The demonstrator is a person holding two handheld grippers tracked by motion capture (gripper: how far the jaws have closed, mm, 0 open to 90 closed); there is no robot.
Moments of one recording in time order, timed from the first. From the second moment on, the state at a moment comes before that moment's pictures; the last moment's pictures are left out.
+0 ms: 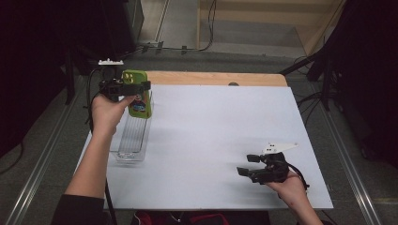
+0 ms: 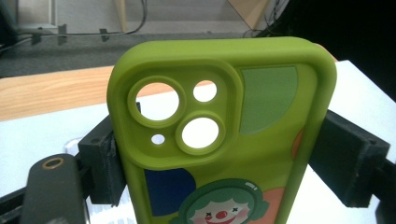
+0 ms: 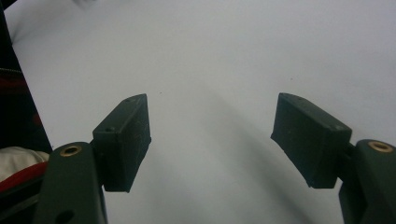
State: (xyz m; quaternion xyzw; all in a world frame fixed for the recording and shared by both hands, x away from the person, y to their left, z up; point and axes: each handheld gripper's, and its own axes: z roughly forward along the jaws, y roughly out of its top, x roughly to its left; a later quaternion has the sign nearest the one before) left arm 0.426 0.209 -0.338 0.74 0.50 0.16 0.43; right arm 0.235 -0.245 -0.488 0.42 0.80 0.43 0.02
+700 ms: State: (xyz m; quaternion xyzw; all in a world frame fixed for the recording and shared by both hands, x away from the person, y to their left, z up) left arm 0.457 0.218 -0.354 0.73 0.51 0.18 0.42; right arm 0.236 -0.246 -0.489 0.42 0.80 0.43 0.03
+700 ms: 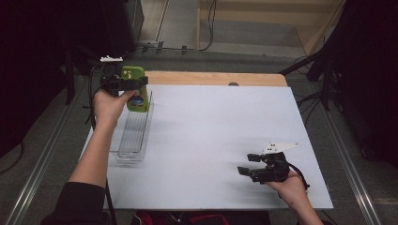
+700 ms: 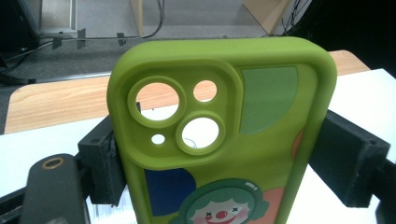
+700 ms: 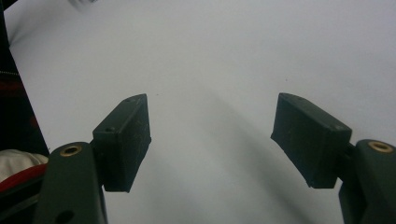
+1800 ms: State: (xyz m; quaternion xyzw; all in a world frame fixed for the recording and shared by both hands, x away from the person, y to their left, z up) left arm 0.501 0.228 -0.390 0.72 0.54 0.20 0.39; right arm 0.237 -0.247 -0.489 0.42 0.80 0.44 0.02
